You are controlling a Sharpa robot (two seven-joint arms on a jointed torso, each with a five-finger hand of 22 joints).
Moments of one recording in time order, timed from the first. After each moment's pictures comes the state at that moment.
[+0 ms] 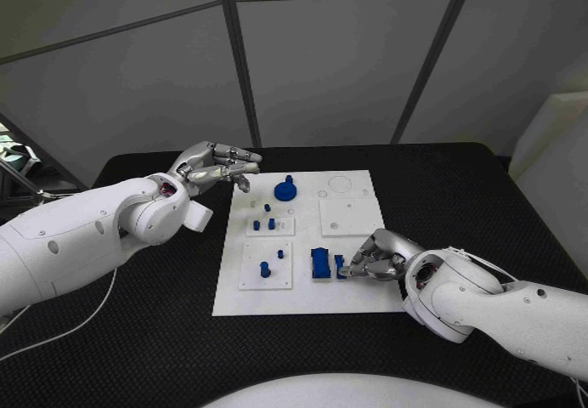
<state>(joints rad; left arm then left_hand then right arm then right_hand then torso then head) 1.09 -0.84 0.11 1.35 -0.32 -0.06 0.28 1.38 -0.15 0.45 0.02 0.08 1.03 0.16 0.07 0.16 1.17 0.10 0.12 0.18 1.25 0.01 0.65 0.51 0.19 1.05 0.12 0.56 0.85 0.88 -0.93 0.06 1.81 -1.34 -0.41 -0.54 1.35 -0.01 -0.19 0.17 0.22 1.27 0.01 0.07 0.51 1.44 -0.05 1.18 1.24 1.47 -0.11 1.45 1.31 0.02 1.47 0.00 1.57 1.31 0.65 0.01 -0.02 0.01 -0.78</state>
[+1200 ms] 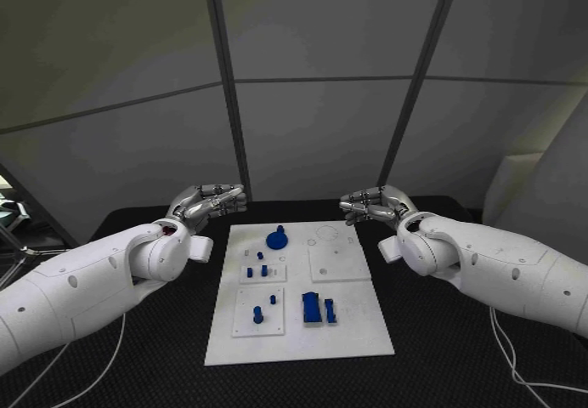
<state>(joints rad) 1.07 -0.71 0.11 1.16 -0.07 -0.16 0.32 1.34 -0.14 0.40 0.09 0.05 0.93 0.14 0.07 0.13 1.02 0.12 0.06 0.10 0.83 0.11 0.16 0.28 0.16 0.64 0.24 0.13 0.58 1.06 -0.69 0.10 1.19 -0.39 -0.33 0.19 1.48 0.05 -0.21 0.08 0.25 1.01 0.13 0.07 0.28 1.04 0.13 0.17 0.30 0.99 0.10 0.37 0.32 0.17 0.98 0.18 0.24 0.61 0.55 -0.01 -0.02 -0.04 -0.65</state>
